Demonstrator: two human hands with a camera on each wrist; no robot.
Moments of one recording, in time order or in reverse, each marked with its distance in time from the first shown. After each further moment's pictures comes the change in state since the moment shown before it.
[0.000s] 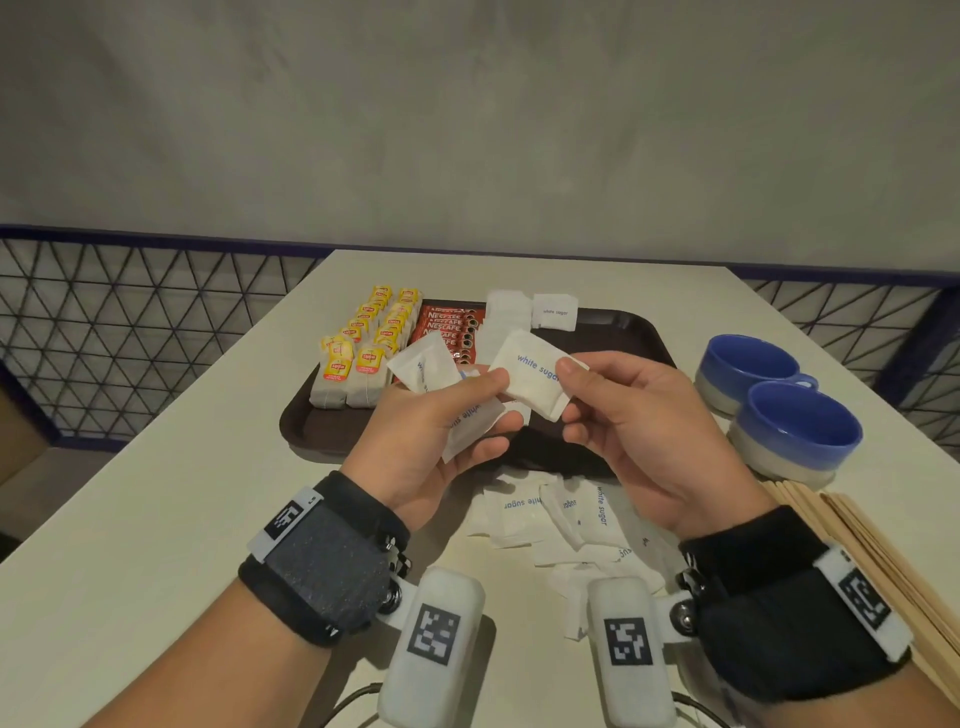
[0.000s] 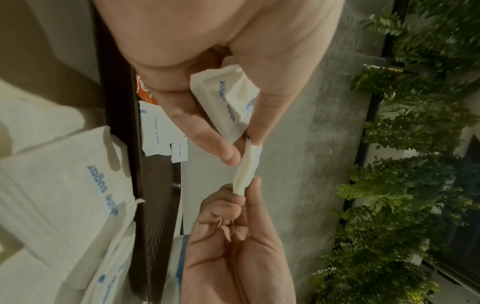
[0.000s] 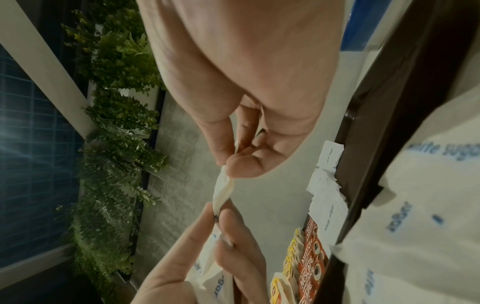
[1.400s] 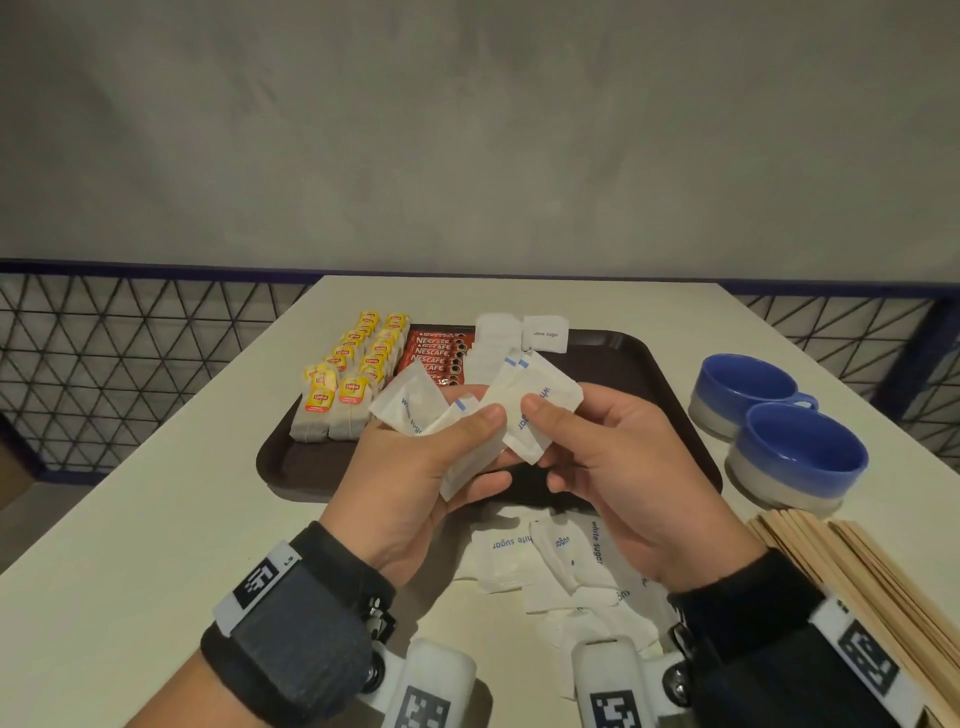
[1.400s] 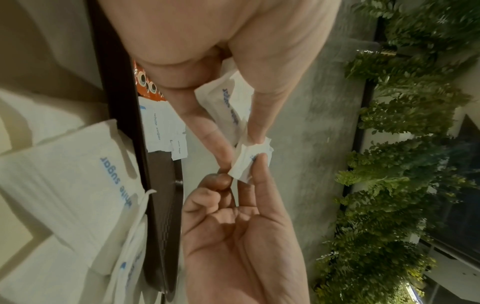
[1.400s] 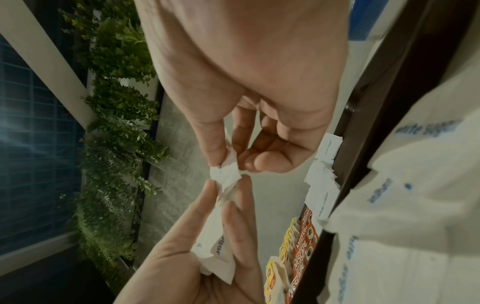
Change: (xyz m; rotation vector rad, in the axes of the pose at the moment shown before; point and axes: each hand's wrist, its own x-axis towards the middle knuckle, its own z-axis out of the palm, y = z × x) left_hand 0.003 -0.009 0.002 -0.024 -0.050 0.084; right_hand -0.002 0.009 0.002 -0.094 -0.089 -0.009
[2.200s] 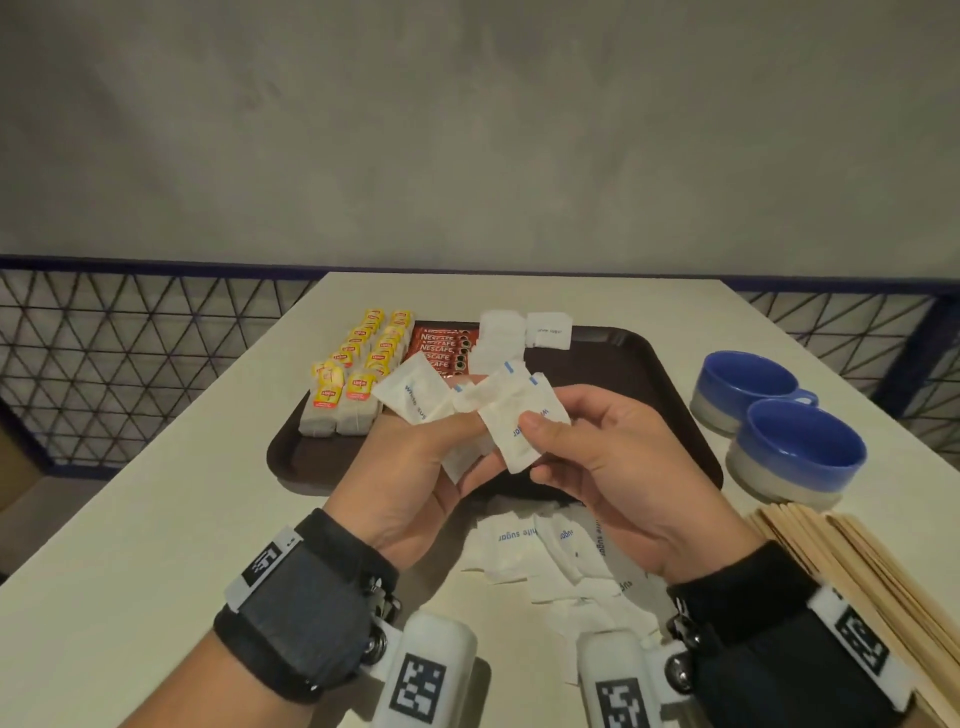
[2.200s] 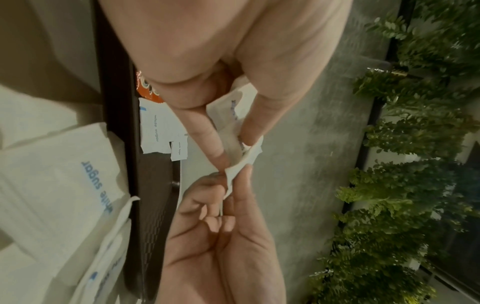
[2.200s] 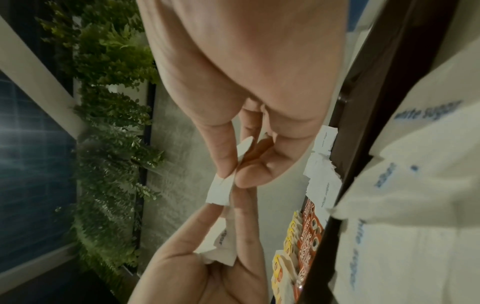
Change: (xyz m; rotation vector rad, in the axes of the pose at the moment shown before) left_hand 0.001 0.004 -0.001 -0.063 -0.123 0.009; right_hand -0.004 -0.006 0.003 0.098 -0.054 0.102
